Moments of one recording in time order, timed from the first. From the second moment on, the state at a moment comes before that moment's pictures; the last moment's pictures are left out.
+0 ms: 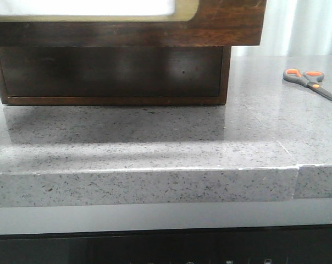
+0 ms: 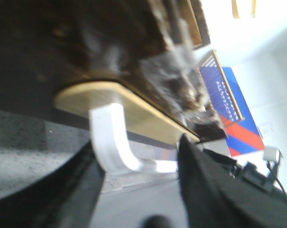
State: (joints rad) left arm -0.08 0.84 -0.40 -1.78 0.84 0.88; right arm 0.06 0.82 -0.71 -0.05 0.62 -0.02
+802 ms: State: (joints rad) left arm -0.08 0.54 -0.45 -0.81 0.79 0.39; right arm 0.06 0.82 -0.71 -0.05 0.62 -0.02
